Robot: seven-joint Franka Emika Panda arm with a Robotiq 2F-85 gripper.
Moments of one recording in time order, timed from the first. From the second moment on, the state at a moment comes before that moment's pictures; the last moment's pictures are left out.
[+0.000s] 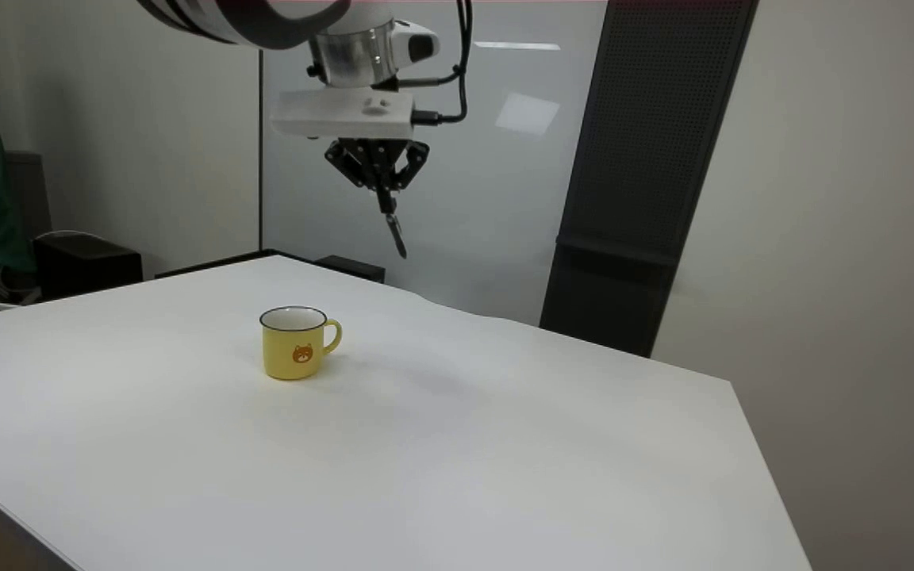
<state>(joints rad) -0.13 0.08 0.13 -2.41 0.27 3.07 -0.51</state>
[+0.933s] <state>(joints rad) -0.32 0.35 0.33 -2.38 0.46 3.19 -0.54</state>
